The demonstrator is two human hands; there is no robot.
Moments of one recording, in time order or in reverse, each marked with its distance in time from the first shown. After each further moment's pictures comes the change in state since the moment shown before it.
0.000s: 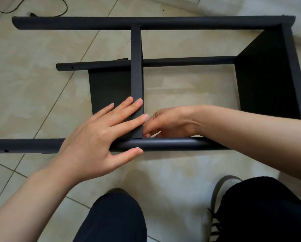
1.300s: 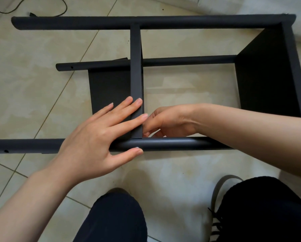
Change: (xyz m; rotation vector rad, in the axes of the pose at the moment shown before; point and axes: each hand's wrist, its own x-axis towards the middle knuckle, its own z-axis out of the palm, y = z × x) left_hand 0.000 -0.001 0.001 0.001 0.010 0.007; right_hand 0.001 -0.002 0.000 -0.059 0.006 -0.014
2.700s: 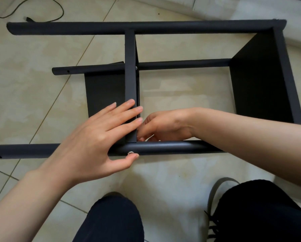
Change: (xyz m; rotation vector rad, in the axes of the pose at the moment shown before) left_hand 0.009 0.003 -0.002 0.045 0.035 0.125; right_hand -0.004 0.000 0.002 -0.034 -0.007 -0.039
